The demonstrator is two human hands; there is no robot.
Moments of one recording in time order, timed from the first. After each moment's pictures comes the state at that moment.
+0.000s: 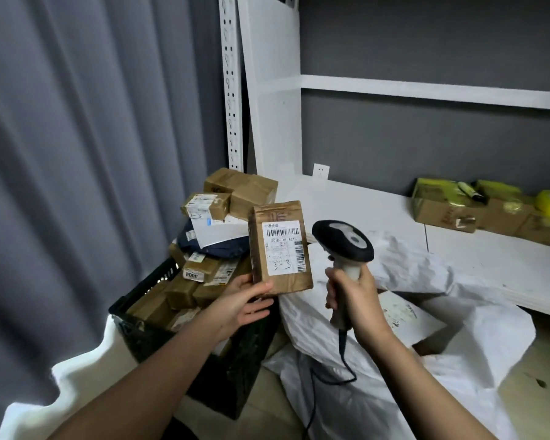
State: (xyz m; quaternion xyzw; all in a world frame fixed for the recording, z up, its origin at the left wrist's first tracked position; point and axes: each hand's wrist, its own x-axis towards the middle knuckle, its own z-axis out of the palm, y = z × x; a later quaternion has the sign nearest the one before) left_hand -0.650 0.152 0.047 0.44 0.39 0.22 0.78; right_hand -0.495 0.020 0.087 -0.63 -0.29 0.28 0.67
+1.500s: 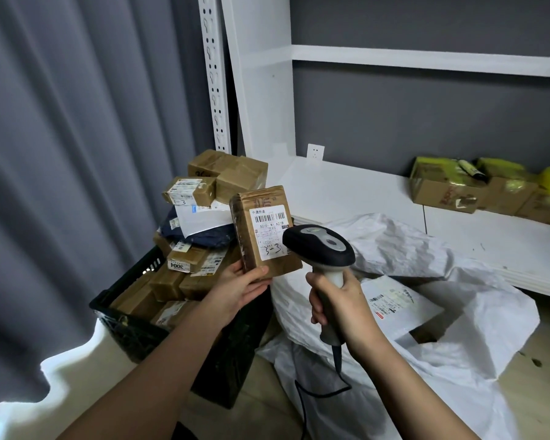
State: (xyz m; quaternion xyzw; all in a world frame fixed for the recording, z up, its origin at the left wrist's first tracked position) left_hand -0.612 0.169 0.027 0.39 0.39 0.28 0.79; right_hand -0.502 0.013 0.076 -0.60 -0.30 0.36 0.65
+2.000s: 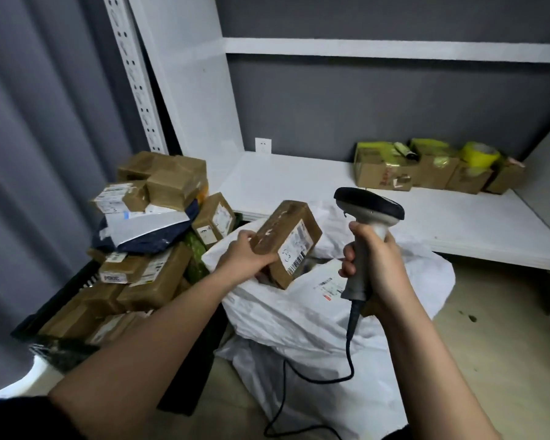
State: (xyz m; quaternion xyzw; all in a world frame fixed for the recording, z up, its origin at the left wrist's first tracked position) left_hand -0.492 0.136 0.045 0.78 0.41 0.13 0.44; right_hand -0.395 -0.059 0.113 -0.58 -0.15 0.25 0.76
